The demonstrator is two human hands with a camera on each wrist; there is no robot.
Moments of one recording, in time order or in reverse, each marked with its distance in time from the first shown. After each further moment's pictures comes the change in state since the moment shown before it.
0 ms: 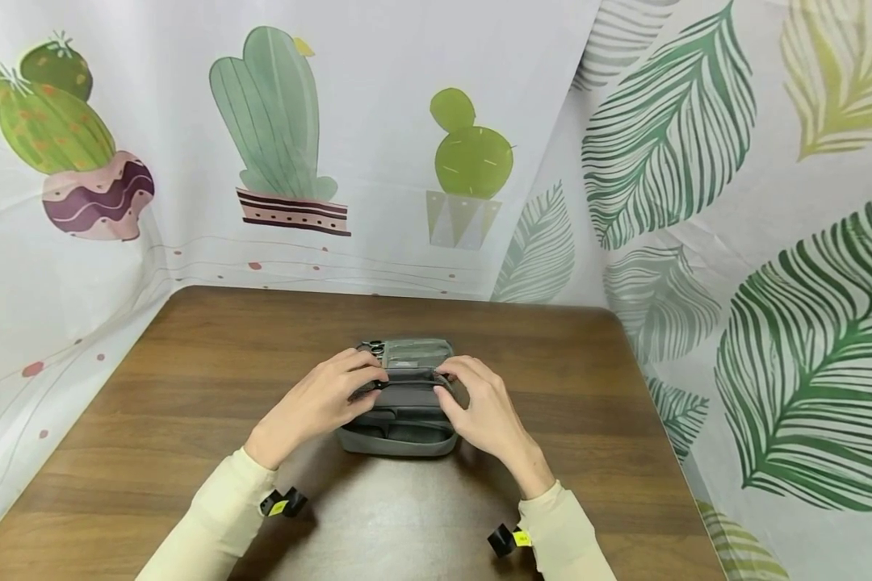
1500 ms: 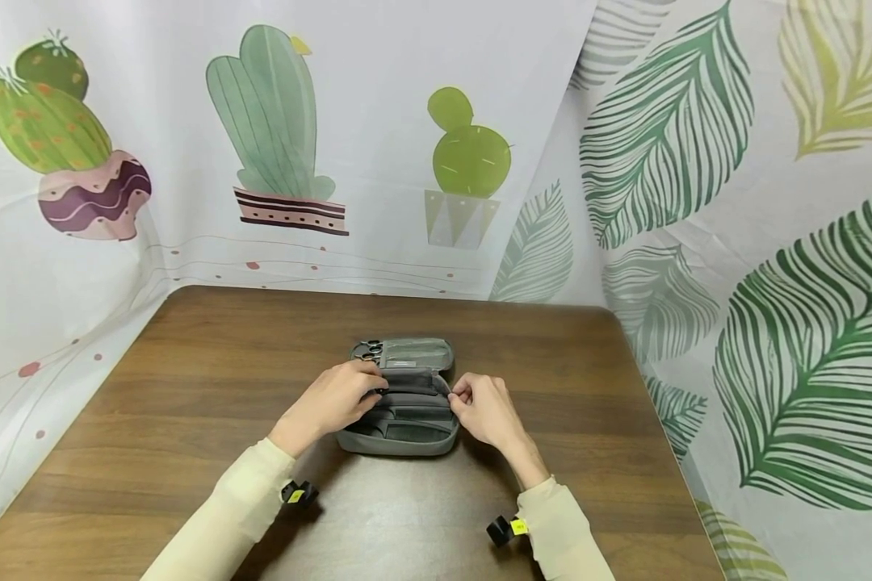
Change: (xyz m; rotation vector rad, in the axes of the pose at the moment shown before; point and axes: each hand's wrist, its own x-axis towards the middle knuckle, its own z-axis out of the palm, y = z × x) left_hand -0.002 -0.011 0.038 0.074 -0.266 -0.187; right_hand -0.008 0.030 0.011 -0.068 -0.259 0.492
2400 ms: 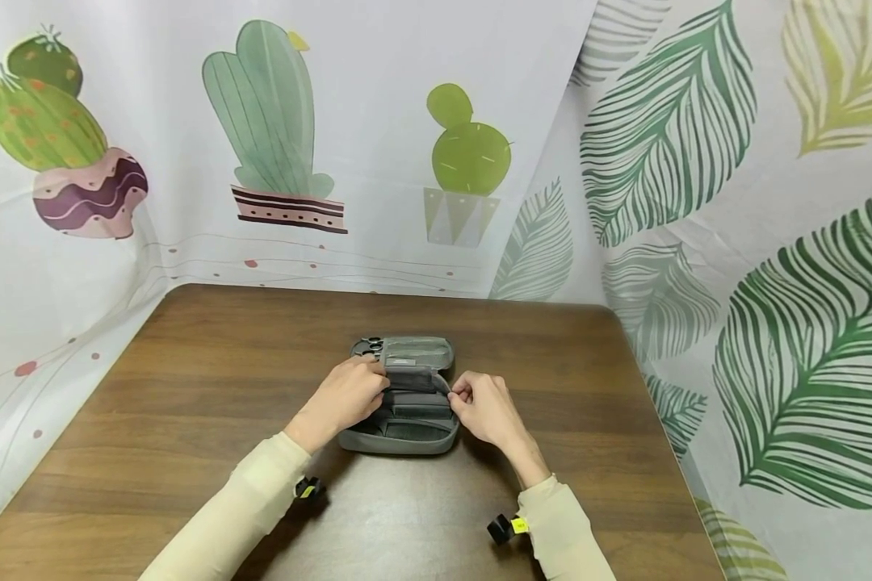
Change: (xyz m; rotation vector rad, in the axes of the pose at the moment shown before) left_hand 0.014 0.003 0.017 0.245 0.112 0.077; right_hand -0.001 0.000 -0.003 -0.002 -0.012 -0.017
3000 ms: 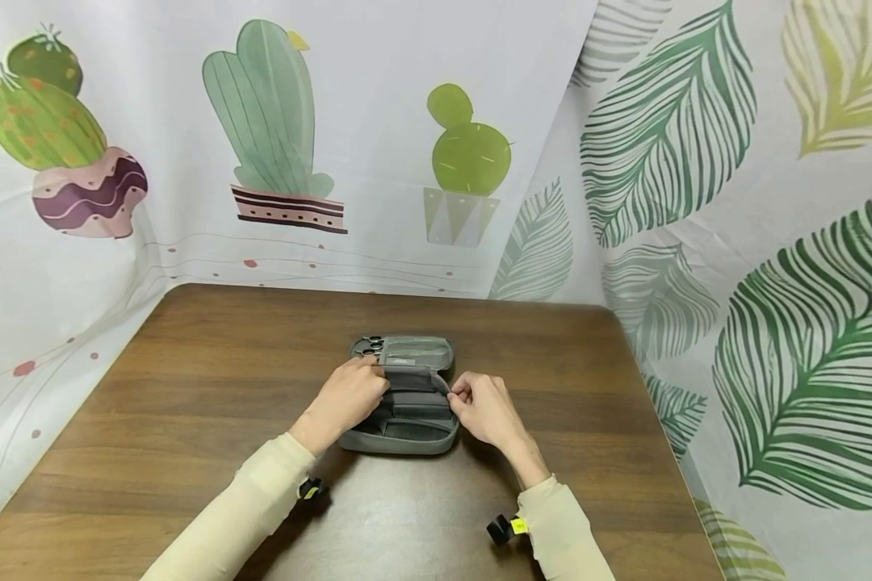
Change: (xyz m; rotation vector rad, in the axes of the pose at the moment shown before) left_hand -0.001 0.005 0.008 0.111 0.000 -0.015; right_hand 0.000 0.000 0.001 0.007 -0.003 -0.006
